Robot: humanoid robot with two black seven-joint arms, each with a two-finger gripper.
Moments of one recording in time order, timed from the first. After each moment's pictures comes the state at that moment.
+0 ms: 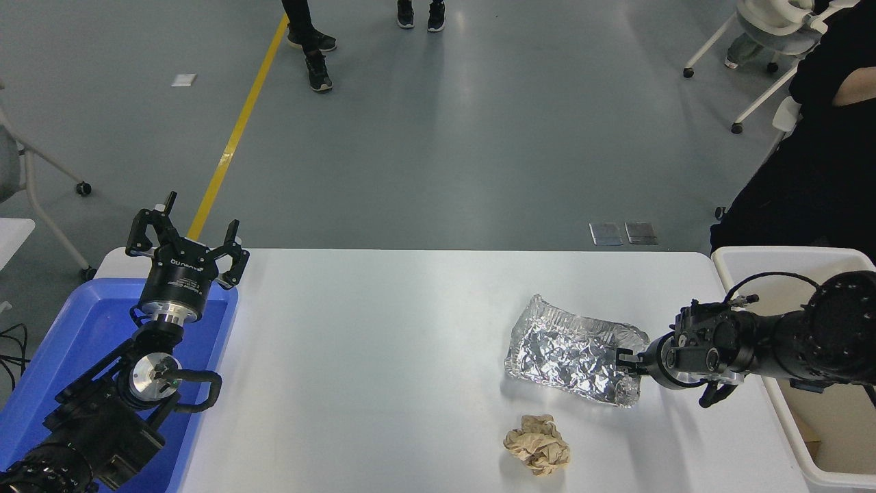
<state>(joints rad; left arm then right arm) -0.54 0.24 -0.94 -0.52 0.00 -0.56 -0.50 1.19 -0.16 -1.15 0.82 -0.19 0.07 -0.11</state>
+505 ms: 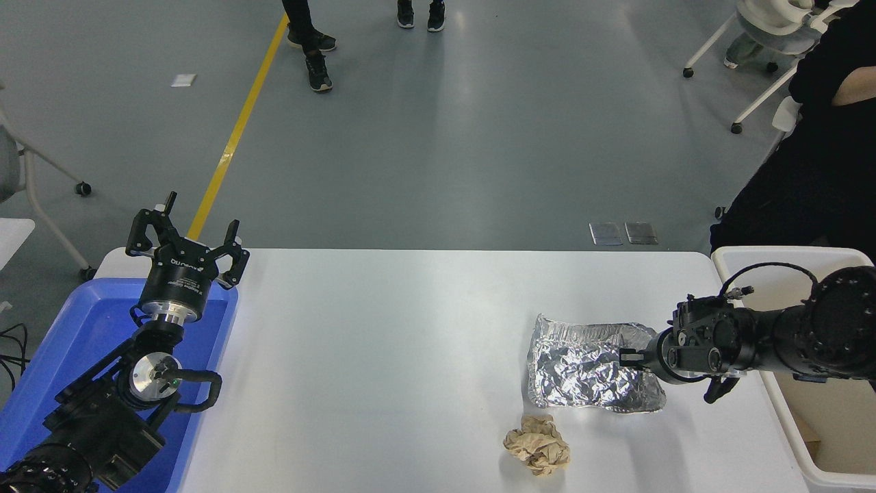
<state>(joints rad) -0.54 0.24 -0.94 -0.52 0.00 -0.56 -0.50 1.26 -0.19 -1.15 0.85 -0.23 0.13 -0.11</state>
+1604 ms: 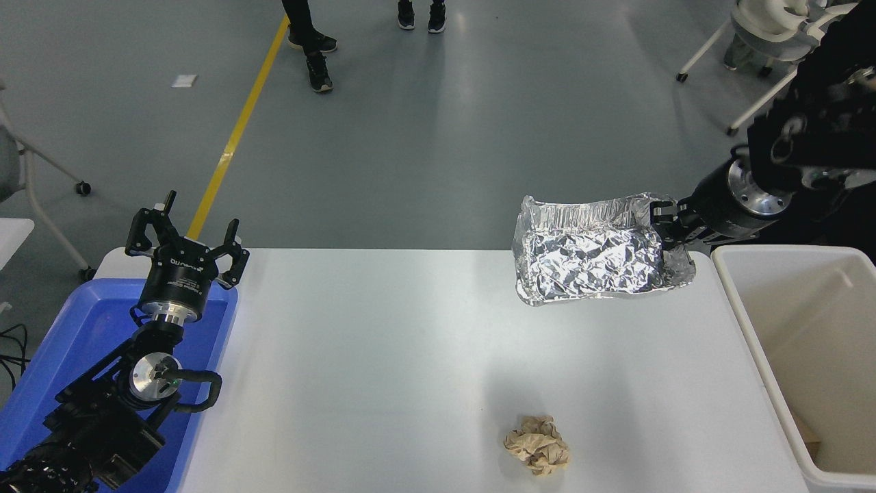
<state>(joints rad) -0.54 0.24 -0.94 -0.52 0.00 -0.56 -0.50 2.09 -0.50 -1.13 1.26 -0.22 0.60 -0.11</state>
